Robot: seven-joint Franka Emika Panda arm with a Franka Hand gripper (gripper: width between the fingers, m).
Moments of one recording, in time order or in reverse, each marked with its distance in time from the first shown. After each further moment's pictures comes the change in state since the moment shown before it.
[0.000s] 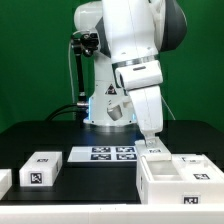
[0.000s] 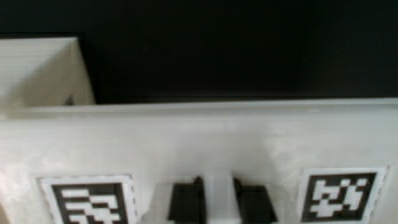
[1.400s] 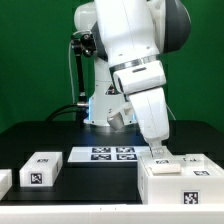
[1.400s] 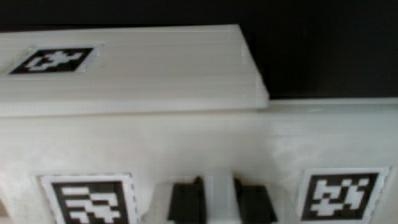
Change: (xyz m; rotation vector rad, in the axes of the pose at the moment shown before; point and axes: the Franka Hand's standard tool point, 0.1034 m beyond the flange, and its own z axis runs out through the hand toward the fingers) arm 0.002 0.058 0.004 -0.047 0.055 0.005
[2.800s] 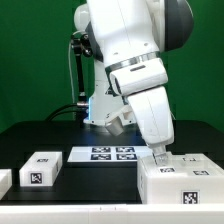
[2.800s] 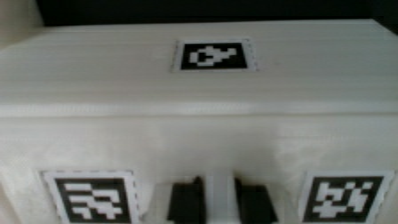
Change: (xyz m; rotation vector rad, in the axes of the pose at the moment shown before) arm -0.001 0.050 0.000 -0.020 0.039 -0.008
